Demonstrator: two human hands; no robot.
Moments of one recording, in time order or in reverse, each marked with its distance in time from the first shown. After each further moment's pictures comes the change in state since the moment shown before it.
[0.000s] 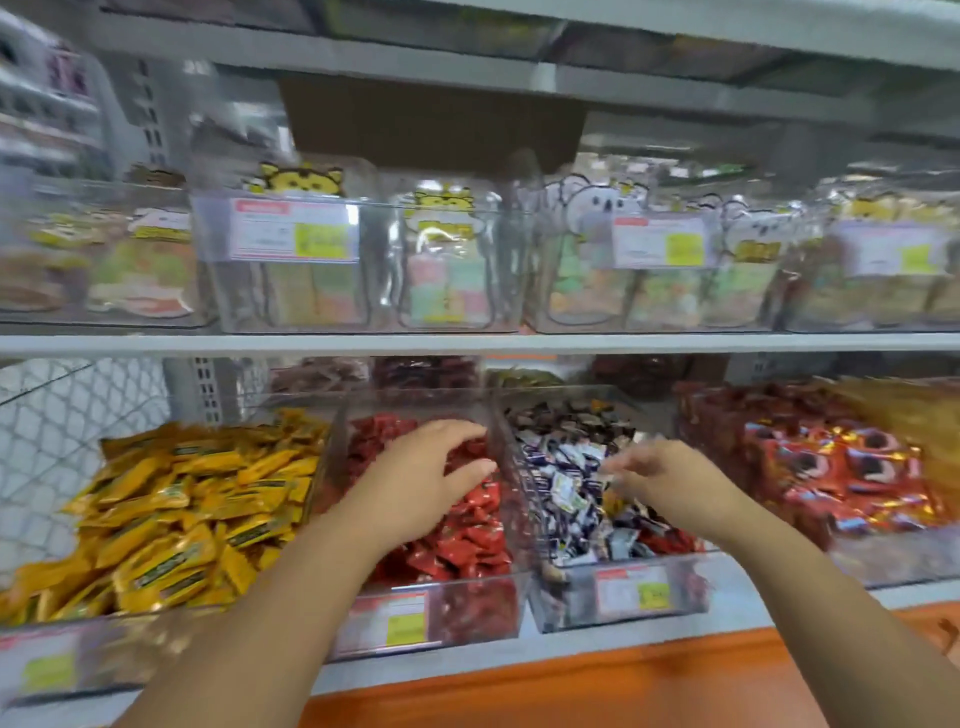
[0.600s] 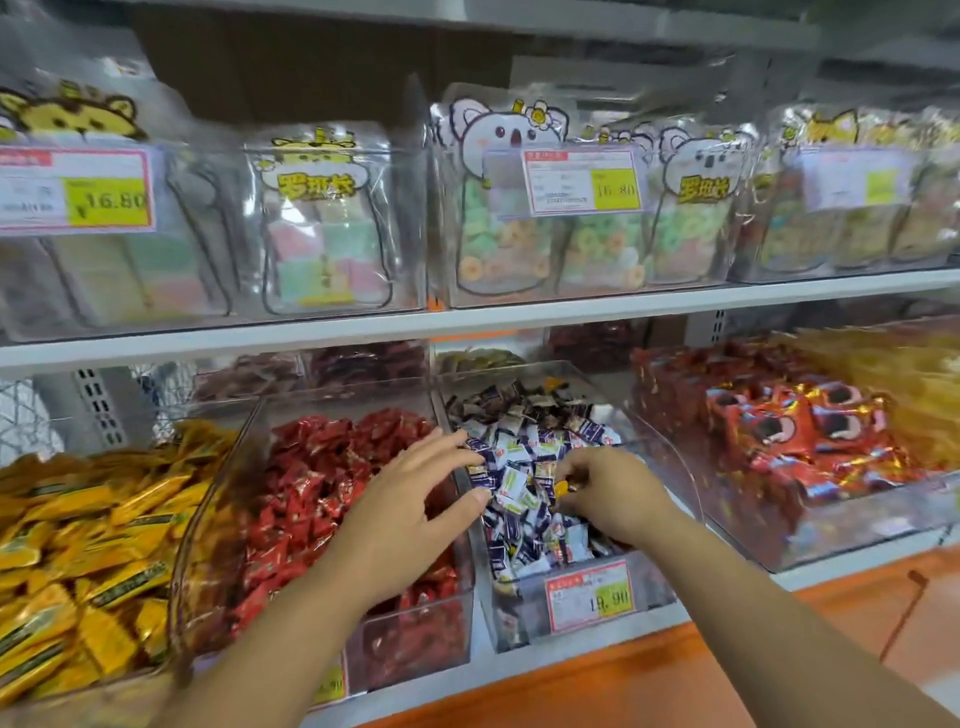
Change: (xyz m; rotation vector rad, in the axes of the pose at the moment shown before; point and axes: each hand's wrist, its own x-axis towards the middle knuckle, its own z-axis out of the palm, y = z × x) left_hand 0.018 -0.001 0.072 -0.135 -0.042 0.069; right_hand 0.035 0.043 0.041 -0.109 0.033 0.090
